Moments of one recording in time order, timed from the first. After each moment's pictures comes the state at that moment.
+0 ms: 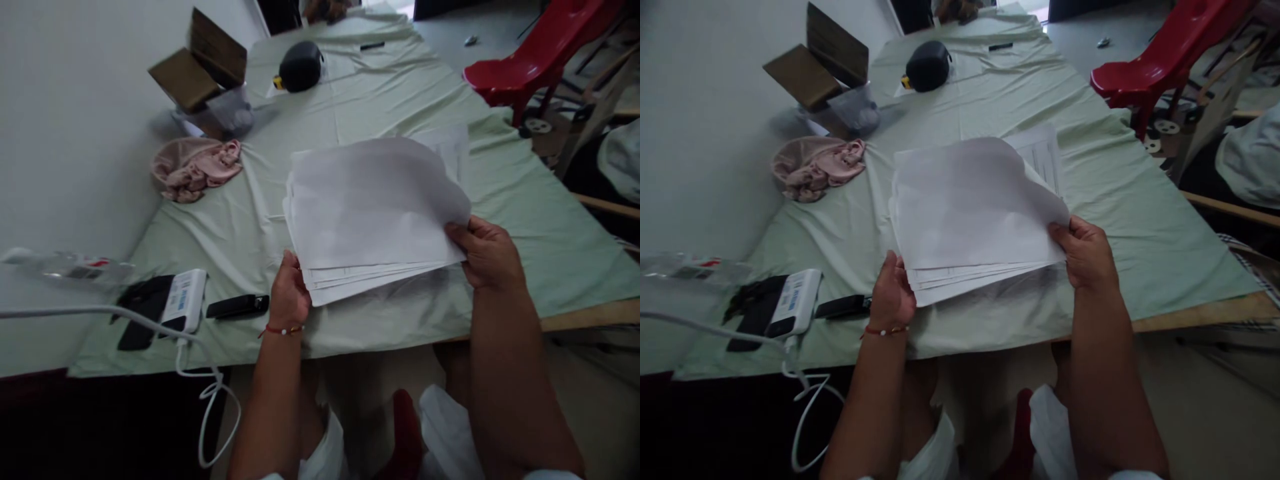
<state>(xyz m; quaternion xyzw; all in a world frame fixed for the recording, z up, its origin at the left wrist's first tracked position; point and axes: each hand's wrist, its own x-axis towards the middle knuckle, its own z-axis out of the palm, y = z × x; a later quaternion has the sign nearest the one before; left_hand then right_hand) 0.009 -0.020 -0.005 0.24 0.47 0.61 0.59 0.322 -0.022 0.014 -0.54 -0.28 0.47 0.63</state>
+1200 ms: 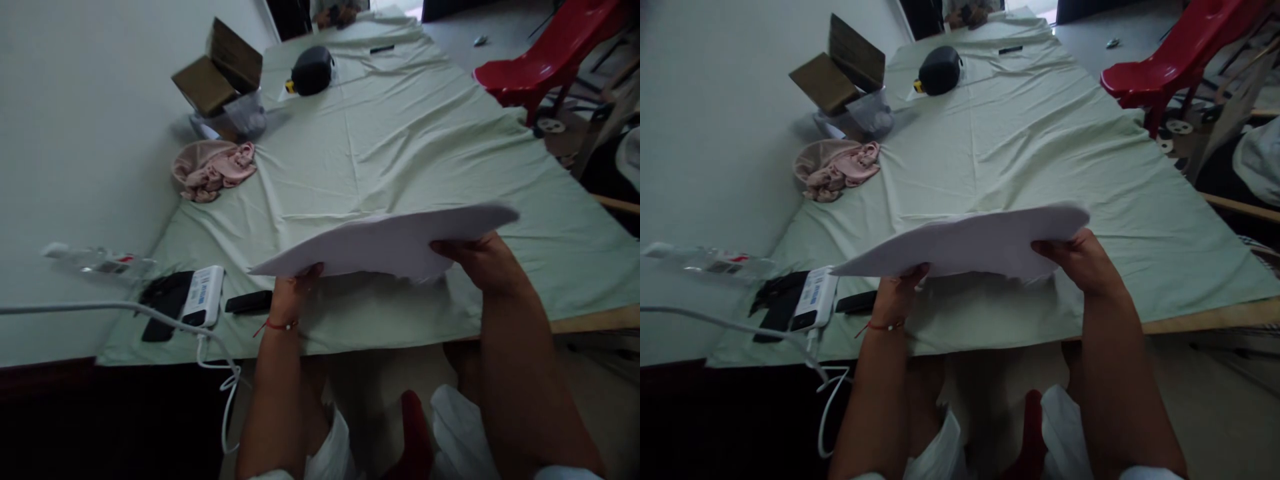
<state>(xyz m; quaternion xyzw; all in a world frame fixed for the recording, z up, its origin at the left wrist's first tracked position) -0.035 -0.019 -0.003 0.48 0.57 0.53 0.40 0.313 -0.035 0.022 -0.54 -0.46 0.46 0.53</state>
